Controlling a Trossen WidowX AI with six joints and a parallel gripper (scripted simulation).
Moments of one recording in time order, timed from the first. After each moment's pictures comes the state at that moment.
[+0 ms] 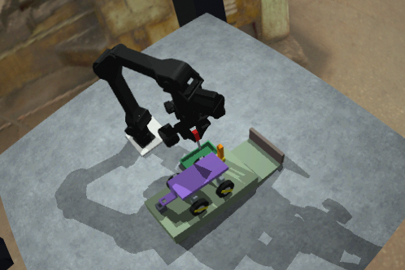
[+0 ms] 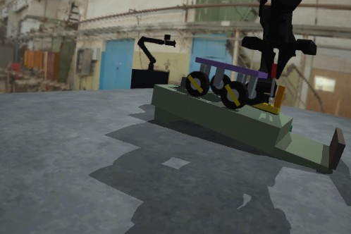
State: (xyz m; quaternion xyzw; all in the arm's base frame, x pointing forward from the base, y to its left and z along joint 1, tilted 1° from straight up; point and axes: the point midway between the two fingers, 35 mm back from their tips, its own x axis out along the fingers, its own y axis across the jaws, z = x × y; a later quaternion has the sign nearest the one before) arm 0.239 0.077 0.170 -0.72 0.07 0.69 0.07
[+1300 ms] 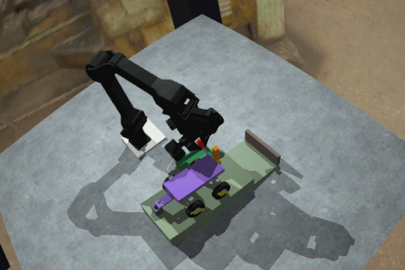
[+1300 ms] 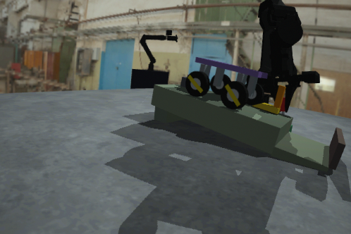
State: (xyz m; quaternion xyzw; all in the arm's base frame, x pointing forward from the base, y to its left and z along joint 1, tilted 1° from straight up) arm 0.226 0.106 0.088 -0.72 -0.02 0.69 0.11
